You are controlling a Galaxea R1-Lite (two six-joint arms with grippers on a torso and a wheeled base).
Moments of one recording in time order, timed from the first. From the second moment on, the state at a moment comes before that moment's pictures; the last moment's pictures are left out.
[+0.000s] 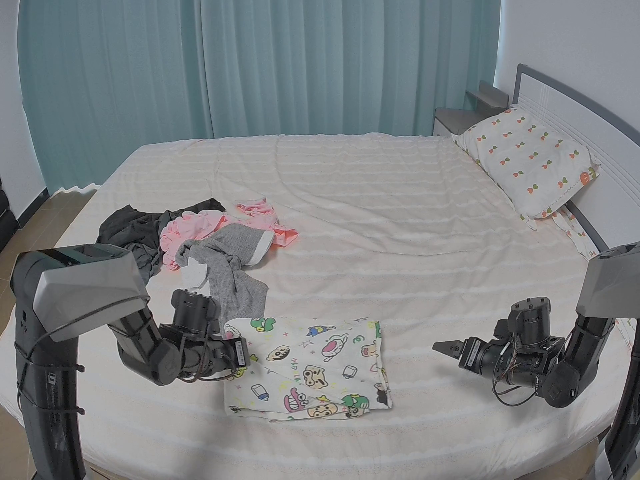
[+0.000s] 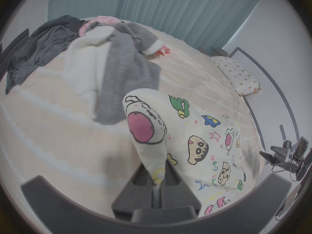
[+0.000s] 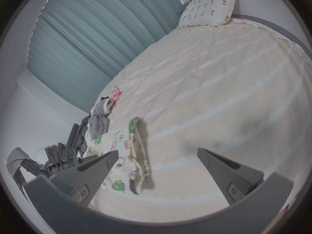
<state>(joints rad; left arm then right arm) -0.26 2.32 -0.76 -0.73 -0.12 -0.43 0.30 2.16 -0.34 -1.17 0.11 0.68</state>
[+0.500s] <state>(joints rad) -0.03 2.26 -0.65 -0.74 -0.17 -0.35 0.30 2.18 -0.33 -1.18 0.11 0.68</state>
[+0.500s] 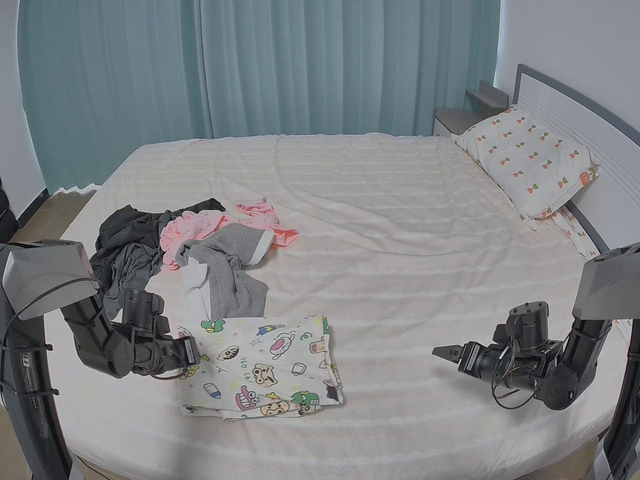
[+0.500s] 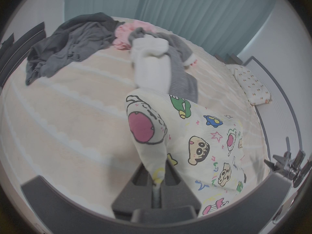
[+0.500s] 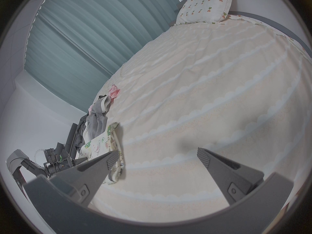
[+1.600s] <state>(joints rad) 0.18 2.06 -0.53 -0.92 -0.27 -0.50 0.30 1.86 -0.26 -1.18 -0.02 0.63</state>
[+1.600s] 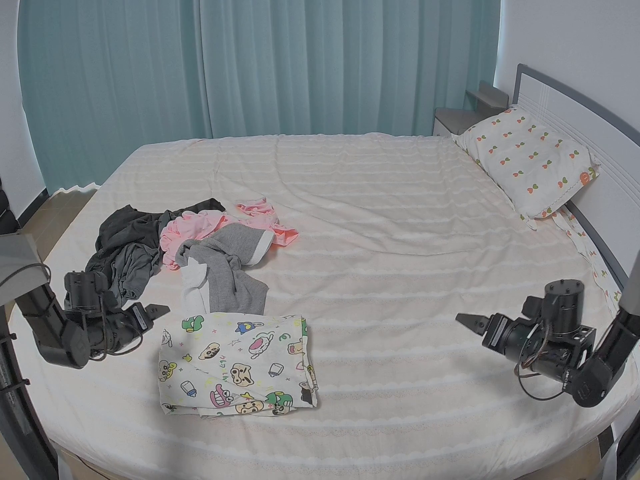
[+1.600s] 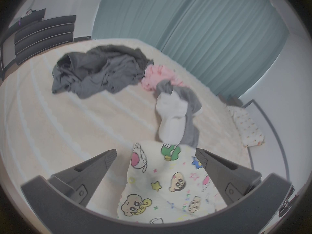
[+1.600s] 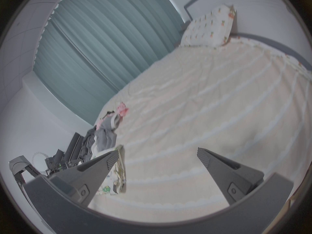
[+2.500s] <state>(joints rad) 0.02 0.79 -0.32 -0.36 -0.45 -0.54 0.21 0.75 -0.14 -0.45 -0.12 0.23</state>
